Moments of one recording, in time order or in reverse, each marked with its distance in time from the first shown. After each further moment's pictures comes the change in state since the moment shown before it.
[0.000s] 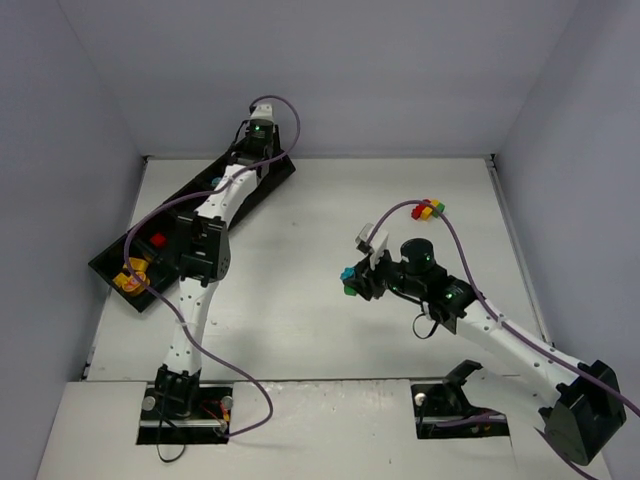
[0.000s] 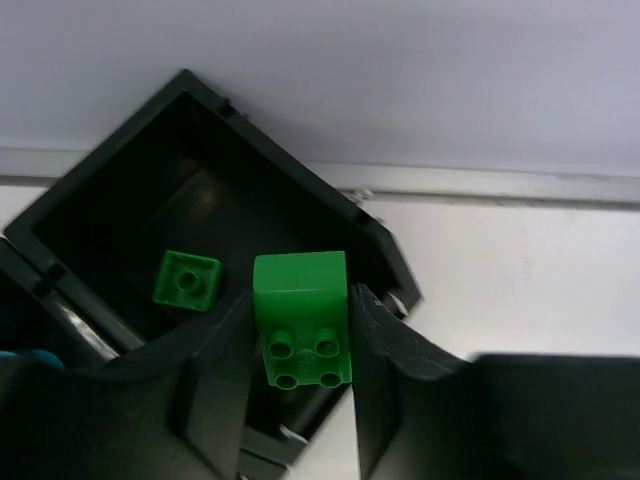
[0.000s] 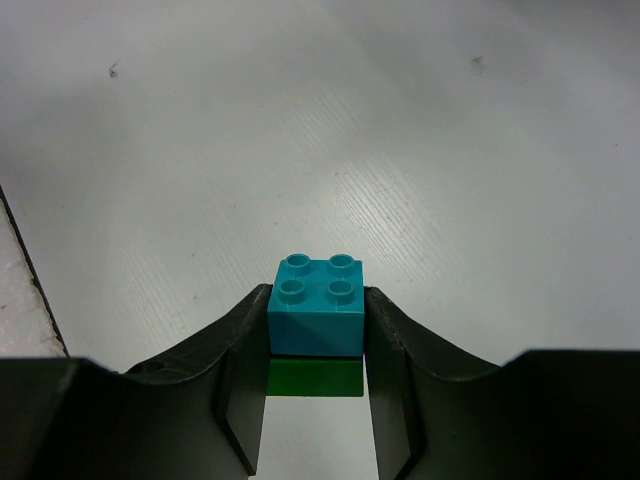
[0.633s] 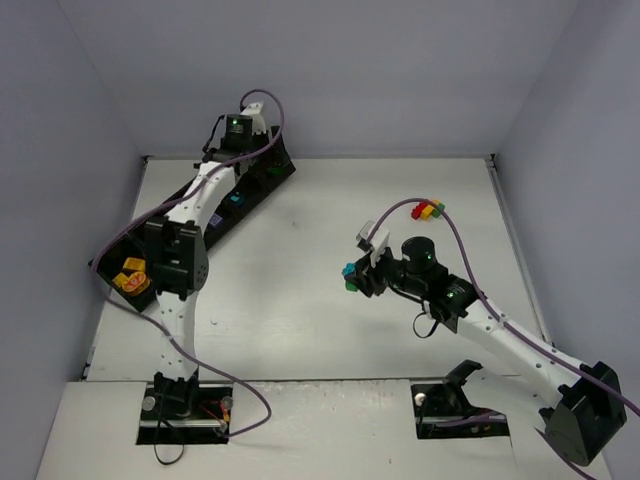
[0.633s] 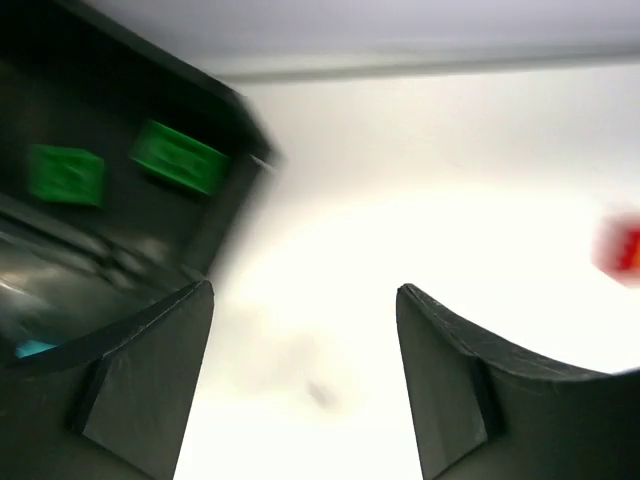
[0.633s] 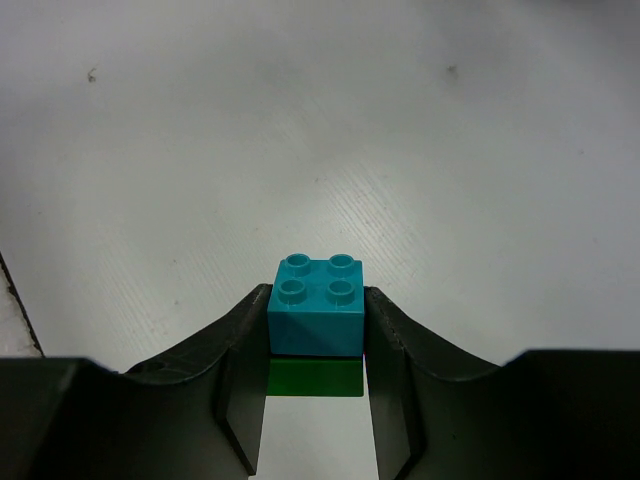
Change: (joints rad) left arm 0.044 -0.222 -0.222 -0.088 0.351 -0.061; right arm 0.000 -0.007 0.010 -0.008 0.030 -0.013
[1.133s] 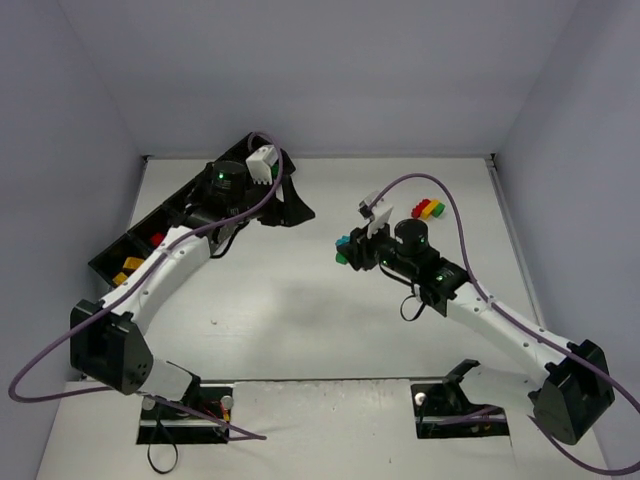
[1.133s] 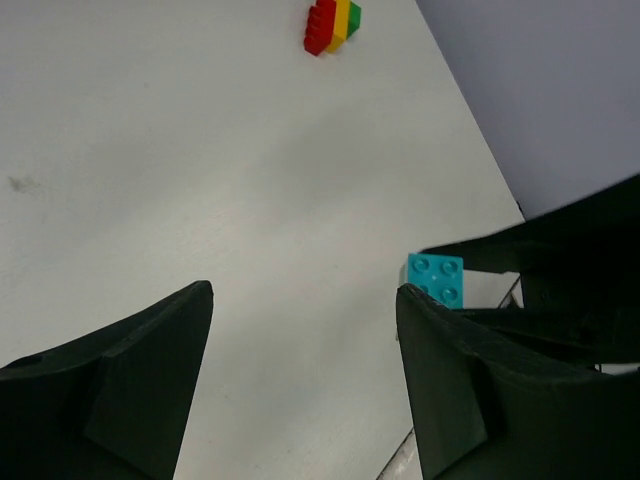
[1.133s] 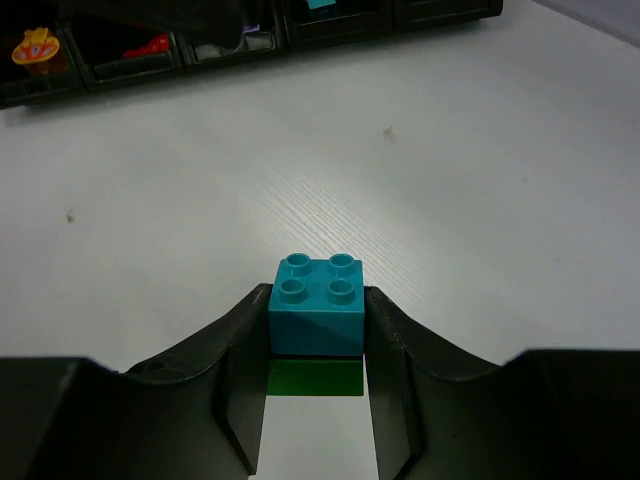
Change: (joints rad) left arm -0.163 -0.799 -0.788 0.085 0.357 -0.146; right arm 0.000 0.116 0.122 0.106 0.154 0.175
